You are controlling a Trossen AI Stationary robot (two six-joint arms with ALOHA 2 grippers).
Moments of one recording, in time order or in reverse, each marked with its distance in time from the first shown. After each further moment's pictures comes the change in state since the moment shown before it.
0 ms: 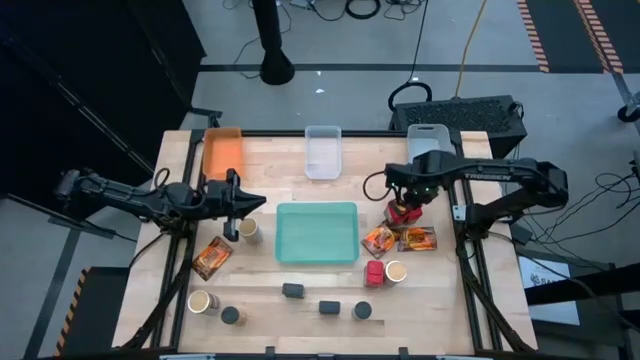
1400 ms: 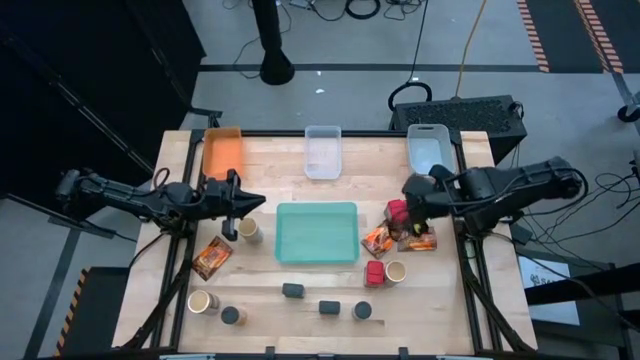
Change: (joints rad) left arm 0.000 0.000 0.000 0.019 0.000 -0.078; right arm 0.446 -0.139 0.275 -0.039 0.339 -0.024
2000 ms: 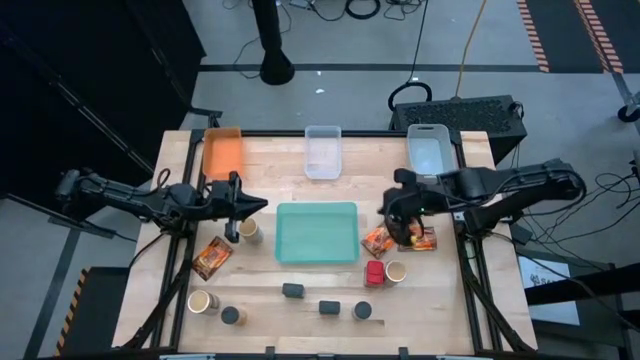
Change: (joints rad) left arm -0.001 0.000 0.000 -0.084 0.011 0.002; right arm -0.018 -0.005 -0.057 0.378 -0.231 -0.589
